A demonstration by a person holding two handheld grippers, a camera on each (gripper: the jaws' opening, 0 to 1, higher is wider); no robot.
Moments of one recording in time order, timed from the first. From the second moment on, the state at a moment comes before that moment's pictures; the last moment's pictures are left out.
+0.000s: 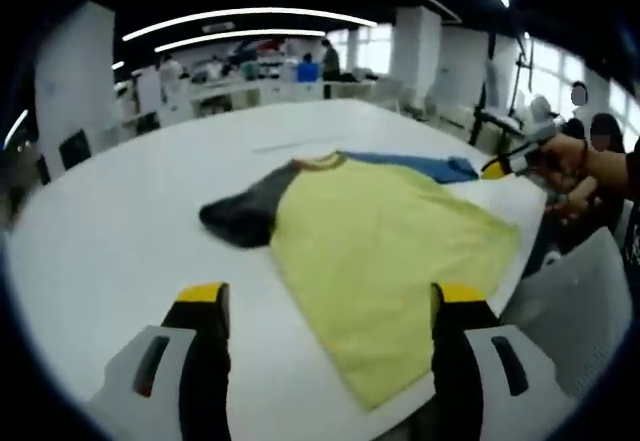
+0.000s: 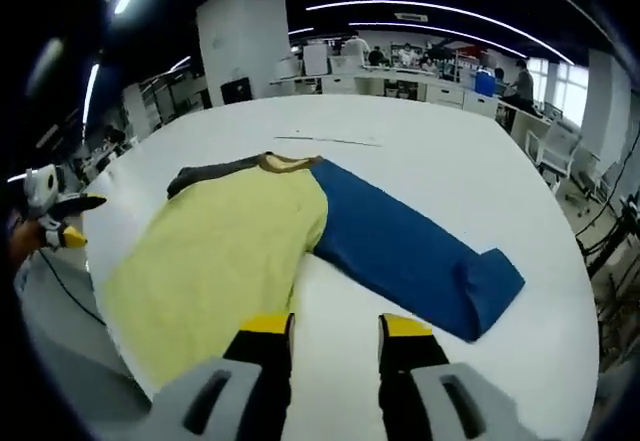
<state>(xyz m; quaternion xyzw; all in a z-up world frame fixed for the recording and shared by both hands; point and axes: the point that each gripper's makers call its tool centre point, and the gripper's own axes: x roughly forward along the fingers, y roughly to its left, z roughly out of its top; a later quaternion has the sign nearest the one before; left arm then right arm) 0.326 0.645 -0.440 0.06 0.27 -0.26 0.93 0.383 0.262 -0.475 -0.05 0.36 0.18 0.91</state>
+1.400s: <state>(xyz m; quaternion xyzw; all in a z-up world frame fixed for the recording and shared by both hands) 0.338 0.634 -0.429 0.03 0.28 -0.25 0.92 0.467 0.289 -0.537 -0.11 0.38 0.25 0.88</state>
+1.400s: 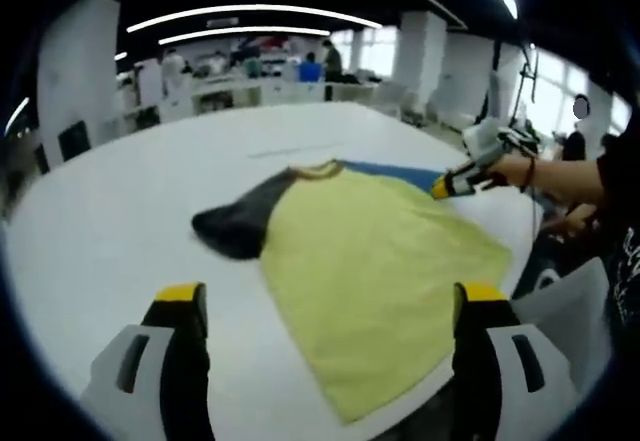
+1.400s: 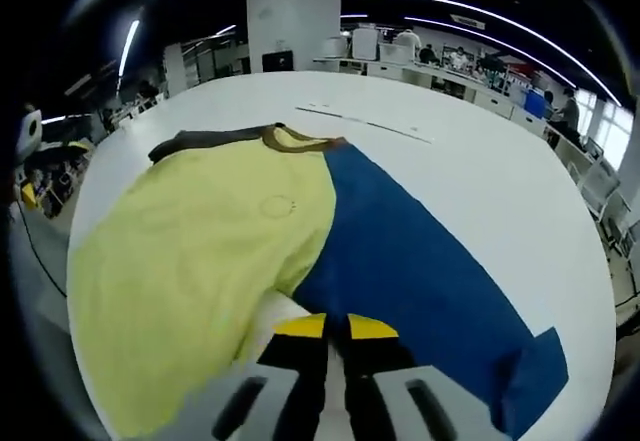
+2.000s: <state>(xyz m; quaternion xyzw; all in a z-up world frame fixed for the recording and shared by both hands) 0.338 0.629 -0.431 0.03 0.29 -0.26 0.92 0.494 0.262 -0.532 -0.10 0.38 0.19 0.90</state>
